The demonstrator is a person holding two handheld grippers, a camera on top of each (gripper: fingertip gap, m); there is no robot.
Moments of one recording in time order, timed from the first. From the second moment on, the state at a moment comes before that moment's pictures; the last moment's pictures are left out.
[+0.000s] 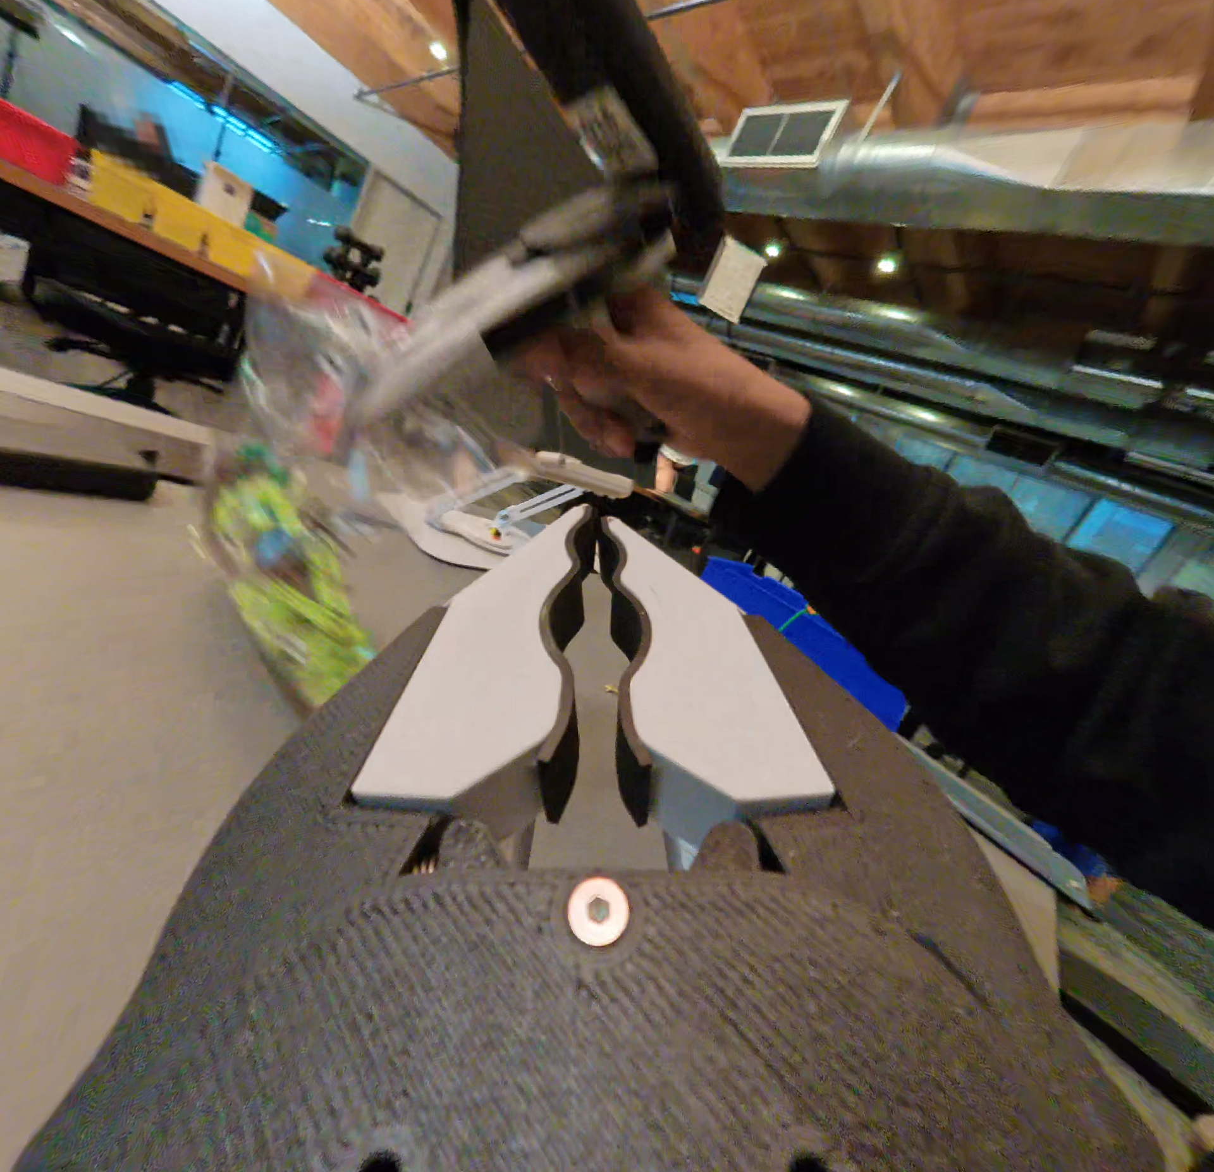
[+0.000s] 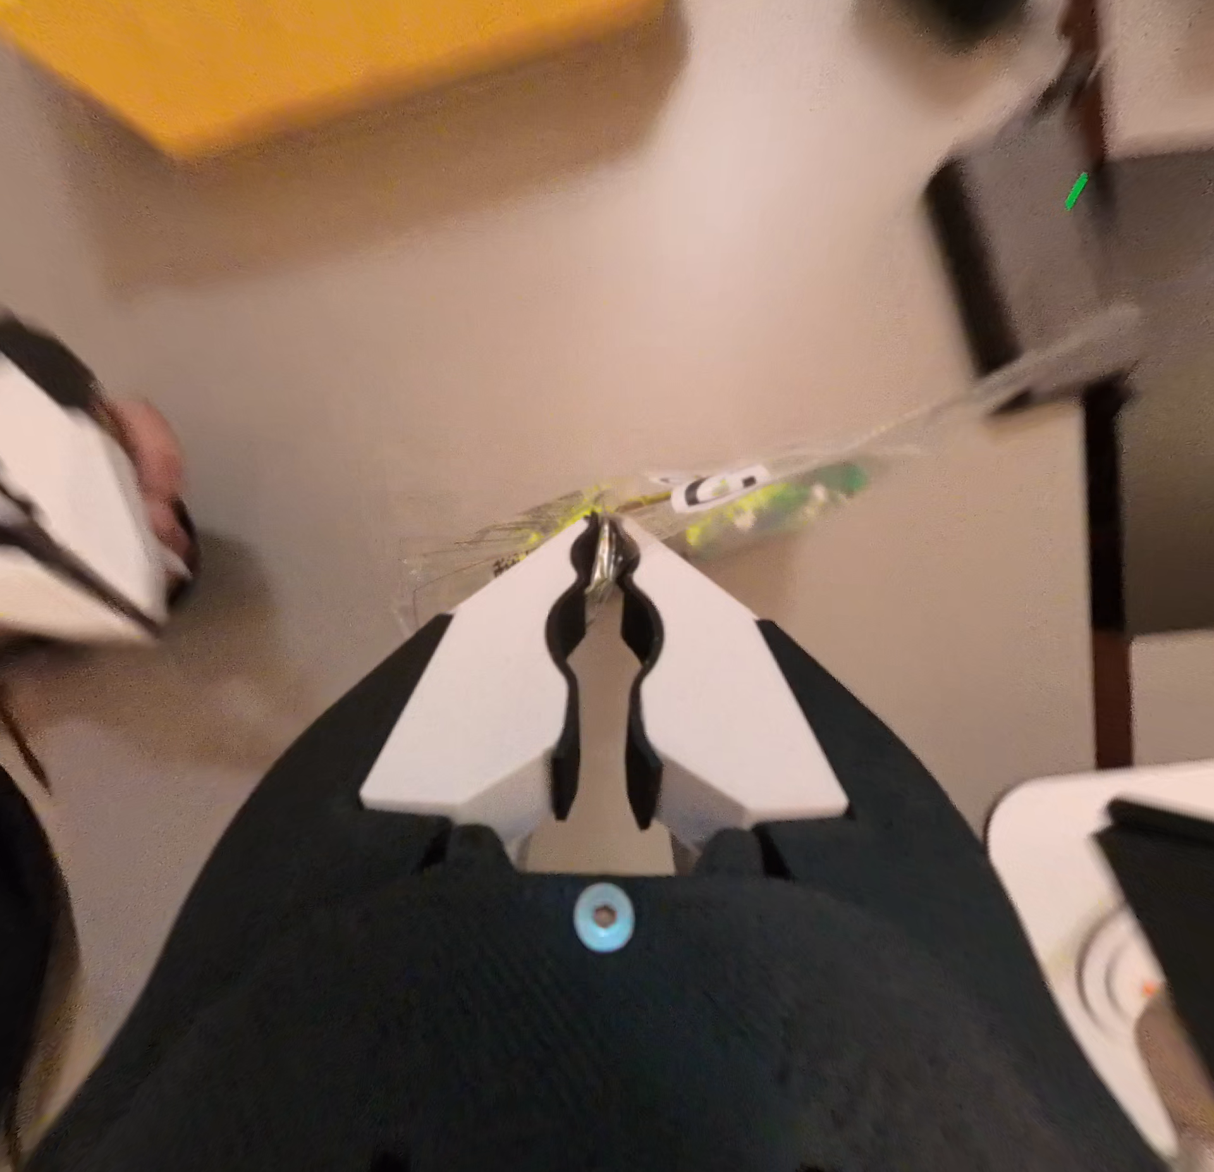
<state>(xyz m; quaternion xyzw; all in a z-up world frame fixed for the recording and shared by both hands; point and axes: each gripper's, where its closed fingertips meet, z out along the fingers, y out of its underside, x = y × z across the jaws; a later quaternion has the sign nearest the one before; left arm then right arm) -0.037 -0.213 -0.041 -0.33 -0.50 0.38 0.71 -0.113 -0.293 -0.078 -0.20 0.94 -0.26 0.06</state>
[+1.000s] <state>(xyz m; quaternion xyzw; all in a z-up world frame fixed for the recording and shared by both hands) -0.069 -0.235 -0.116 -0.32 -0.65 0.32 0.62 -0.105 -0.264 -0.080 -0.08 0.91 -0.38 0.15</state>
